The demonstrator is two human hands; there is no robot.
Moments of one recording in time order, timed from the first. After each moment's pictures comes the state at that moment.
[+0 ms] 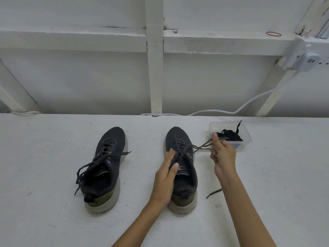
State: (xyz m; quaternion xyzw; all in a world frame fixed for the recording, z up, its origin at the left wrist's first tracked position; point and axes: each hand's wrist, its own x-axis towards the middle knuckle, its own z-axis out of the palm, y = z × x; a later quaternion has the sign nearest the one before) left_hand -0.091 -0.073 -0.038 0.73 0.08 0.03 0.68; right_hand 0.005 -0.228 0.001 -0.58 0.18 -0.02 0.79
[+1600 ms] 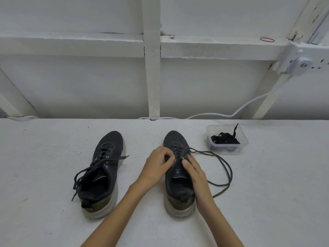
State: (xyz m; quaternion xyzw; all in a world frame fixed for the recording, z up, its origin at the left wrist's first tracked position) left_hand -0.042 -0.033 -0.019 0.89 -0.04 0.04 0.46; right_hand -0.058 -0.184 -0.037 -0.66 0.04 0.09 0.75
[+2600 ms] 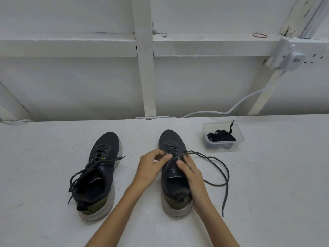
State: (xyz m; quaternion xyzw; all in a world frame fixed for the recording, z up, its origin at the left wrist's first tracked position) left_hand -0.044 -0.032 -0.025 0.83 0.05 0.04 0.55; right_hand -0.062 -0.182 -0.036 -0.63 0.02 0.10 0.77
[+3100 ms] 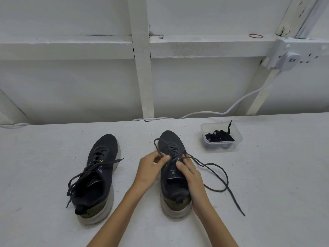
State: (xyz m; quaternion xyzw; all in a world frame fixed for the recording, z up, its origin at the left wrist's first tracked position) left_hand -0.046 -0.038 -0.018 0.83 0.05 0.03 0.56; right_hand -0.062 -0.186 -0.033 -0.63 0.02 0.10 0.77
